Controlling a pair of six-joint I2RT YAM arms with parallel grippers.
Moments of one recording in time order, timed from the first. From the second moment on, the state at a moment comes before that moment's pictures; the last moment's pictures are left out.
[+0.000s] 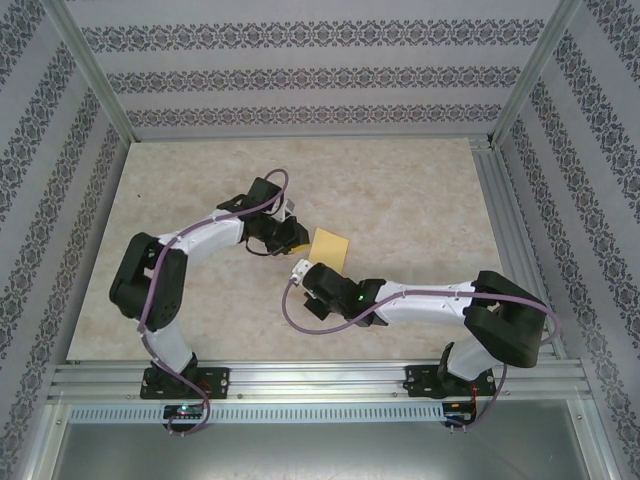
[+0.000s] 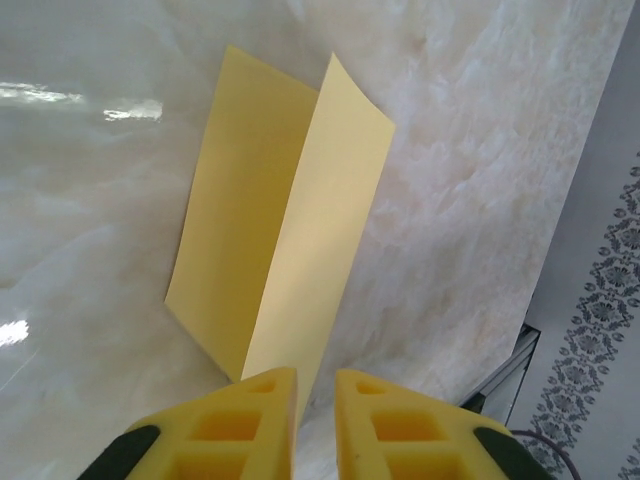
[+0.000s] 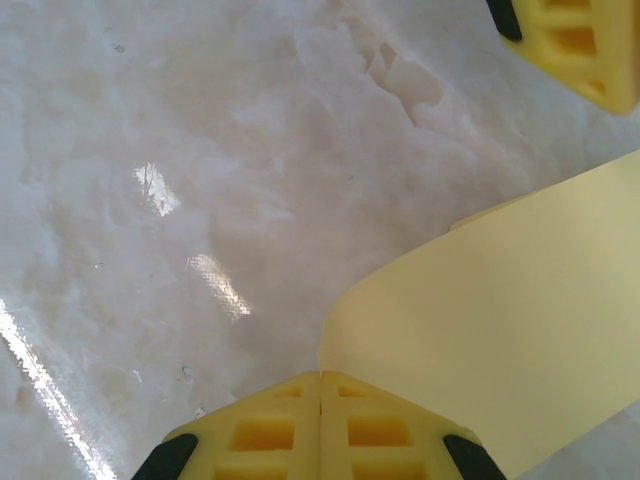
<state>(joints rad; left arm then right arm) -0.47 1.78 1.17 -0.43 0.62 -0.82 1.11 1.52 0.76 -0.12 0.25 0.01</state>
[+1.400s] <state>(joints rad) -0.57 2.18 1.48 -0.47 0.63 -0.71 0.78 1.49 0.65 -0.03 -0.14 0.22</state>
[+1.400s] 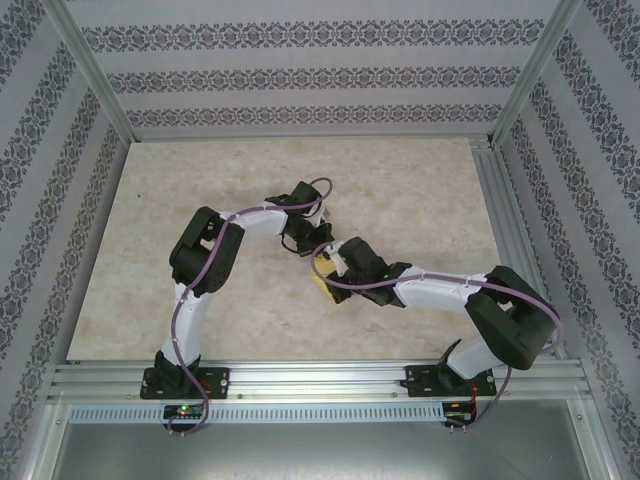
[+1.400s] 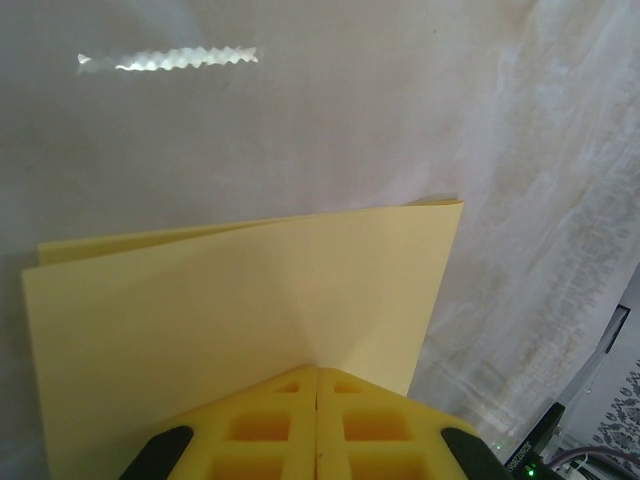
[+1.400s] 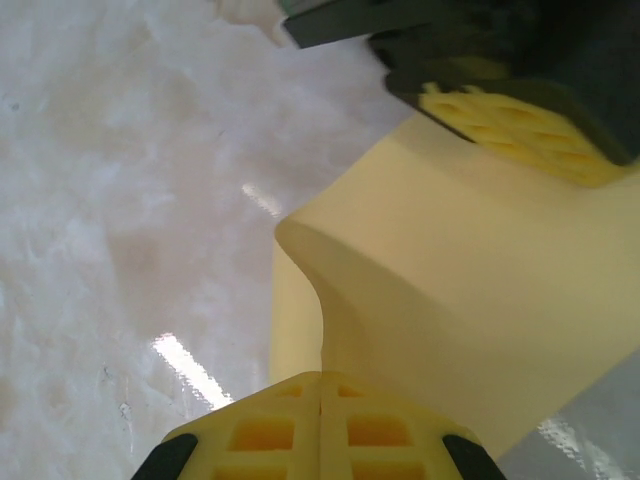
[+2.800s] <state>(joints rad) -0.58 2.19 1.49 -0.48 0.62 -0.70 0.61 1.53 0.56 0.05 -0.31 0.39</state>
